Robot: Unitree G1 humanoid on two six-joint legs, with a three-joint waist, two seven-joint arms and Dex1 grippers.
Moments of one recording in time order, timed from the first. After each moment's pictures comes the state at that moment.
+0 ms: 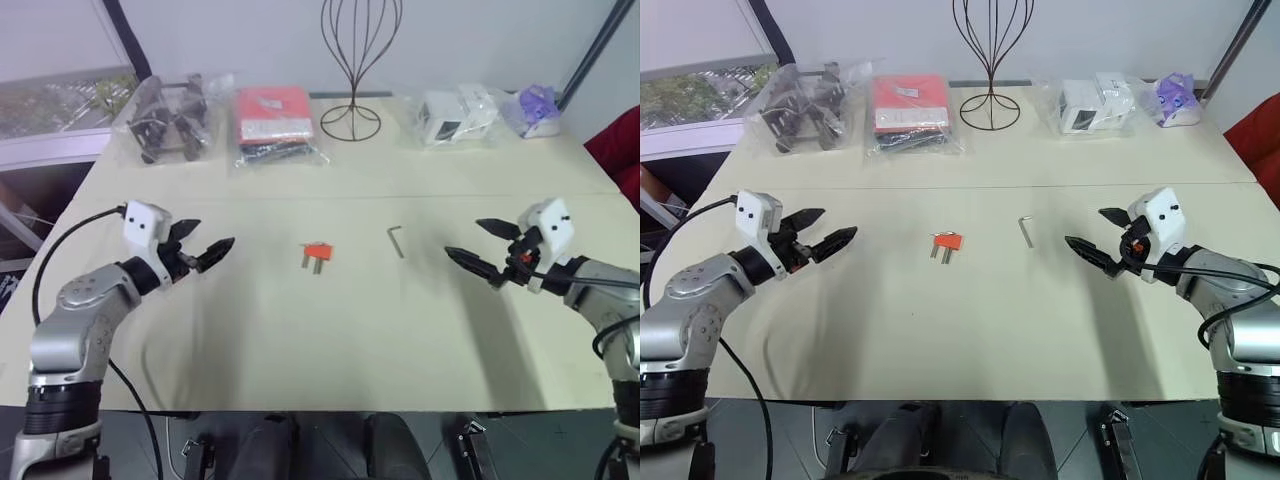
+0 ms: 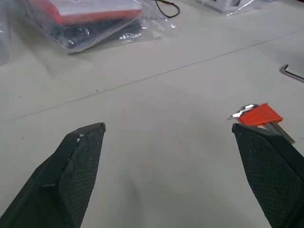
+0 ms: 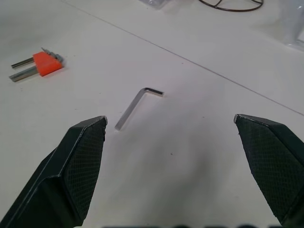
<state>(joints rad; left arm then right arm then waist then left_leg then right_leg) -0.26 0.61 0.26 -0.14 -0.49 0.53 -0.66 -0.23 -0.78 -0.28 -0.10 0.41 0.48 0.82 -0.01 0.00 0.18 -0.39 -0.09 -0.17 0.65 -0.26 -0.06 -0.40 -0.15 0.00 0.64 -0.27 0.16</state>
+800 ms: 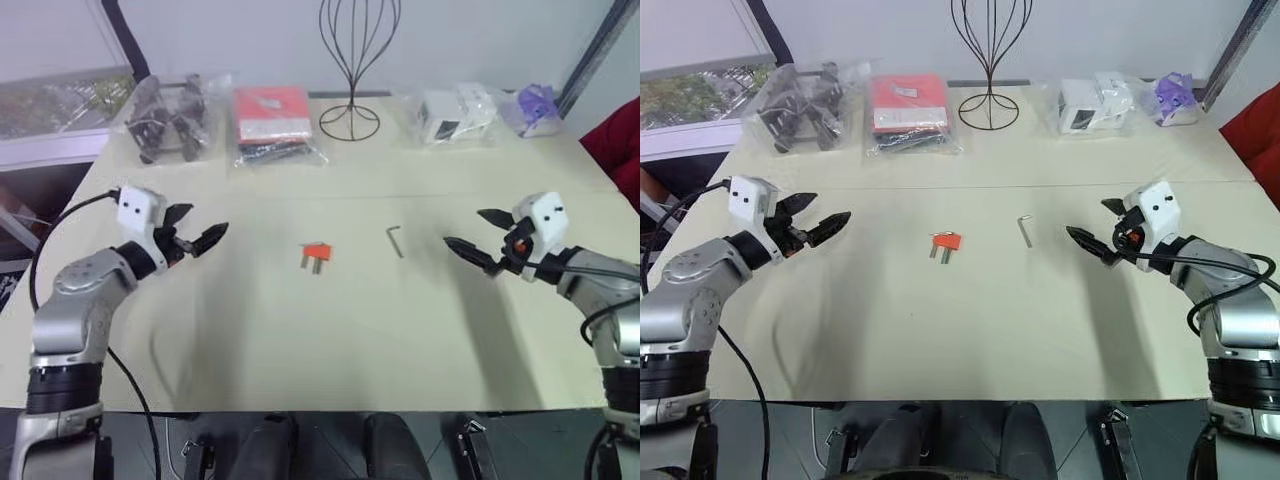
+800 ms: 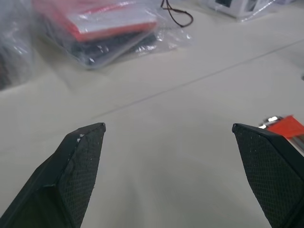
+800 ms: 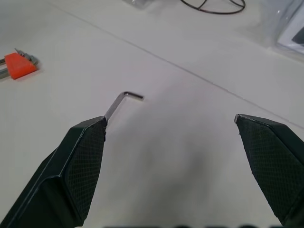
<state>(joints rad) -0.34 0.62 0.25 -0.04 -0.45 0.49 -0.67 -0.30 -0.77 -0.24 -0.04 0.37 0.45 0.79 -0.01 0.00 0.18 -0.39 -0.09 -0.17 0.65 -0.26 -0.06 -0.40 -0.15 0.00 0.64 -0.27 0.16</state>
